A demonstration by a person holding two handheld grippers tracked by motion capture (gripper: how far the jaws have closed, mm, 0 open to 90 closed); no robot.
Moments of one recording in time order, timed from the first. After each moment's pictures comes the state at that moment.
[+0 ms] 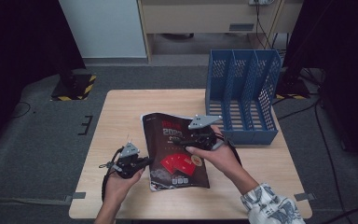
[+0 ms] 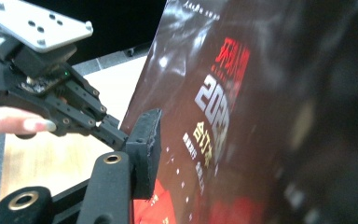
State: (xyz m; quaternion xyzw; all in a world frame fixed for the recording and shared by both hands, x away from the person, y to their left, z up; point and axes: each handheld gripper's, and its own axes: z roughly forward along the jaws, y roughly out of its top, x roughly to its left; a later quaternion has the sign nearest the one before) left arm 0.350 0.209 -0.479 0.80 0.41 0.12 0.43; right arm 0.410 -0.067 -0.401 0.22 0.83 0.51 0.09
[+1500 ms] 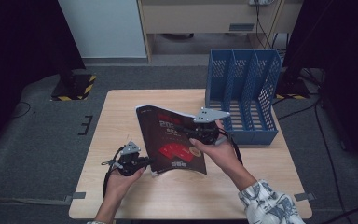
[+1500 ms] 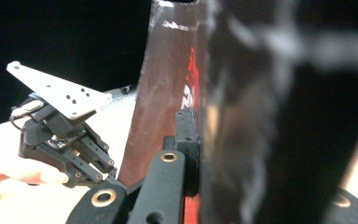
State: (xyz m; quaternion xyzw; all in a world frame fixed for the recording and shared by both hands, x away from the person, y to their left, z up) left arm 0.365 0.212 -0.490 0.79 0.41 0.11 0.44; right arm 0.414 -0.074 -0.382 0.21 0.78 0.57 0.13
